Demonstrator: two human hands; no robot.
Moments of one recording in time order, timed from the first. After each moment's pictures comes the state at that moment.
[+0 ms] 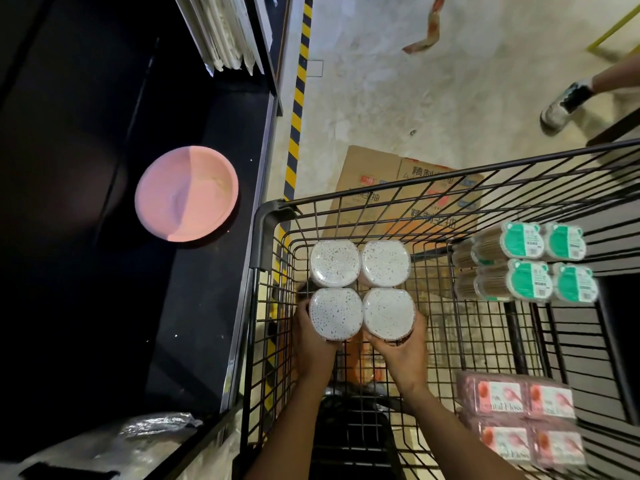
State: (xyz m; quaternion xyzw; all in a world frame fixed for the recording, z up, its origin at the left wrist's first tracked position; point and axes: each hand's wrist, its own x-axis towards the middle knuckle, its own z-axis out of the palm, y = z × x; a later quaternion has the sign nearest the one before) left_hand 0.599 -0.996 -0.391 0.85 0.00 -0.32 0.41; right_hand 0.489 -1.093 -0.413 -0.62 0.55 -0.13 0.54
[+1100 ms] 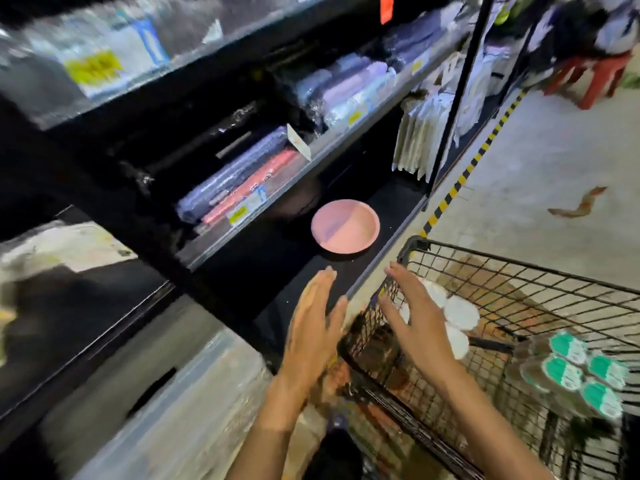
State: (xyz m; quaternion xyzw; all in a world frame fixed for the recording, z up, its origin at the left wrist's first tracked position) left_hand 0.487 -0.816 -0.070 0.91 -0.09 0.04 0.41; right_hand 0.471 -0.983 -0.065 -0.88 0.01 -0.09 0.47
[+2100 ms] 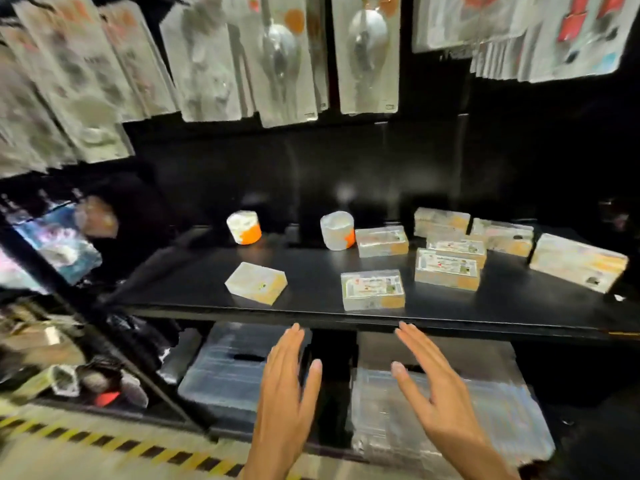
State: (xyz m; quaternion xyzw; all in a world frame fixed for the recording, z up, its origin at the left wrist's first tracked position) left_hand 0.056 -0.390 0.023 0.82 0.36 0.33 0.31; right_hand 0.225 -0.518 0.021 -0.73 -0.44 0.15 0.49
